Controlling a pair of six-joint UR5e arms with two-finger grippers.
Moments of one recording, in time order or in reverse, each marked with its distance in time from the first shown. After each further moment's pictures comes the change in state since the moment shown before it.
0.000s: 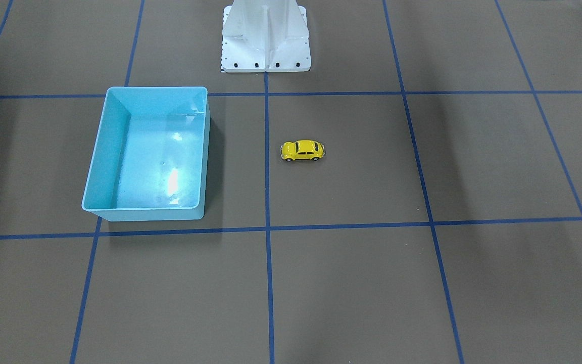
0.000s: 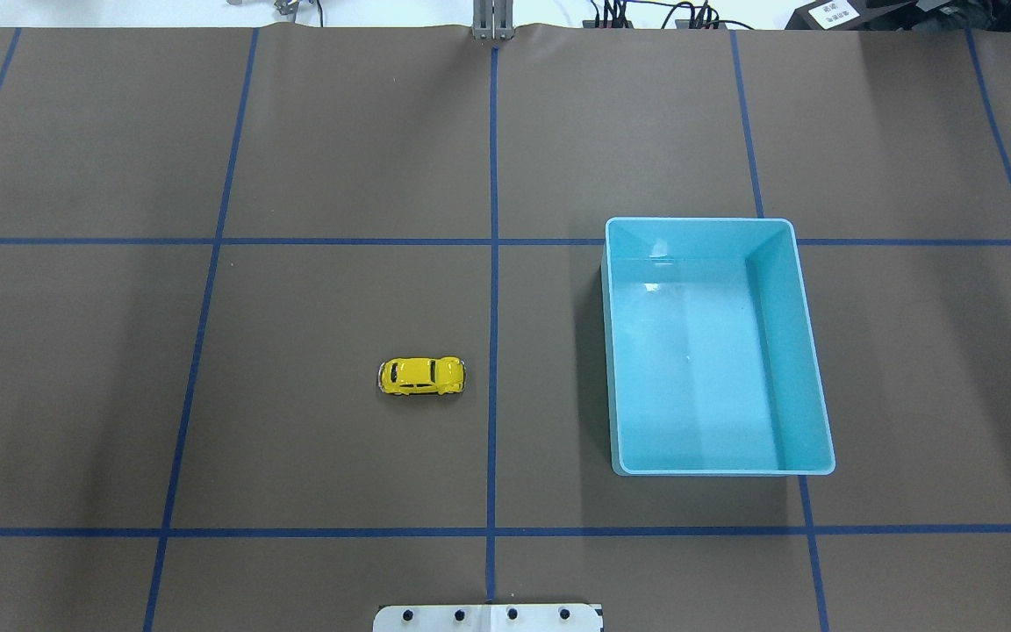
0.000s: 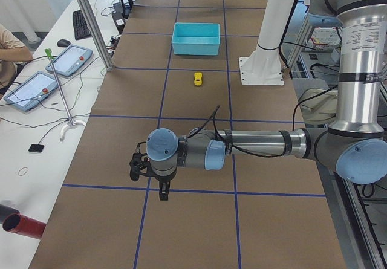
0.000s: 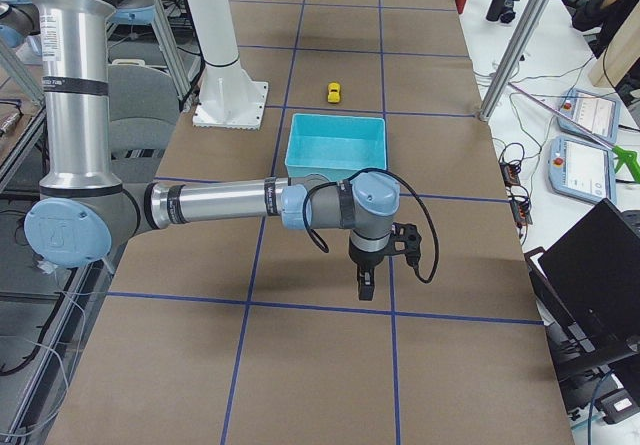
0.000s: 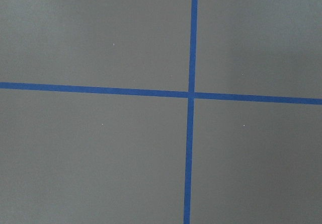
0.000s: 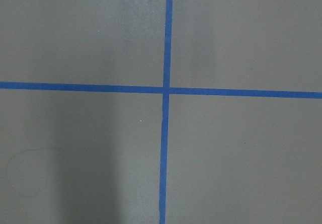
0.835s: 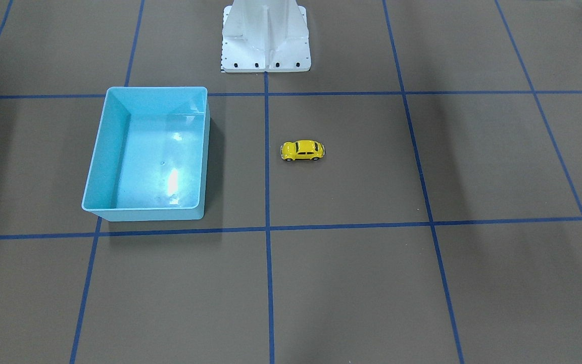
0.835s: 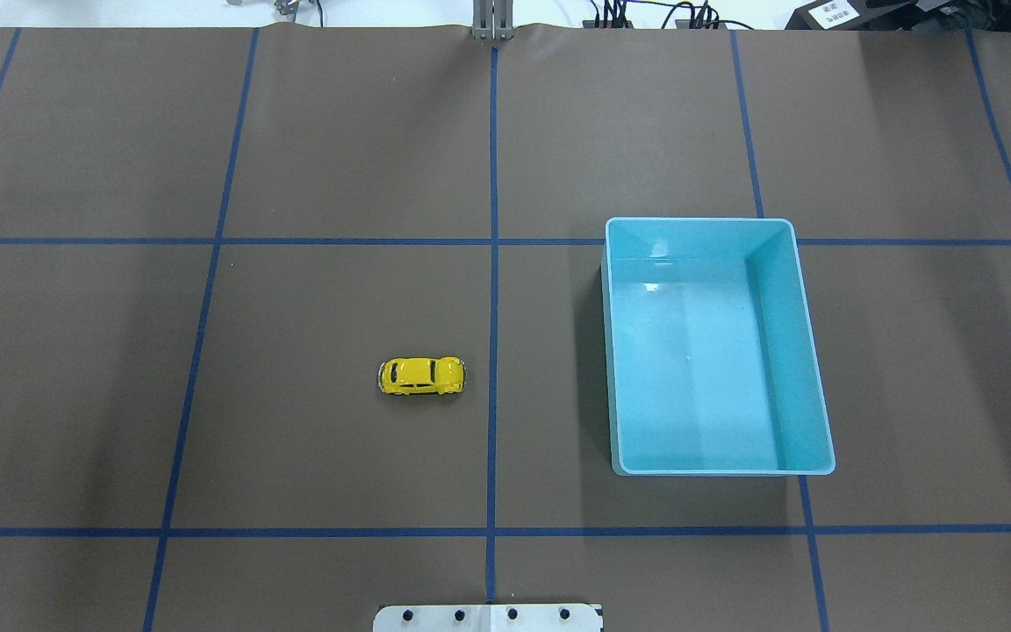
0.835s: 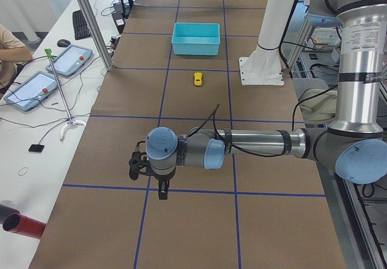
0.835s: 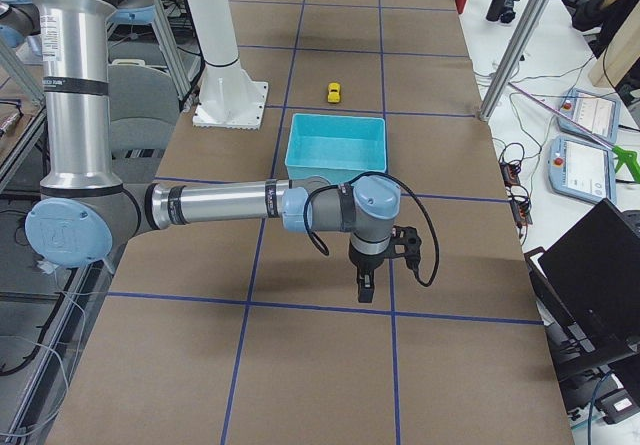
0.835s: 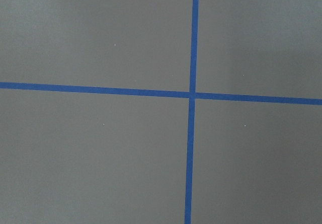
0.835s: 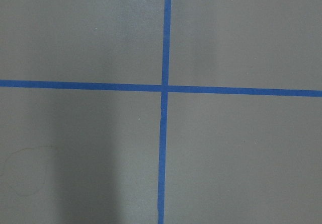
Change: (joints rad) left arm 0.004 -0.008 -0.005 0.003 0.001 -0.001; right arm -0.002 0.003 -0.014 0.002 0.003 -0.002
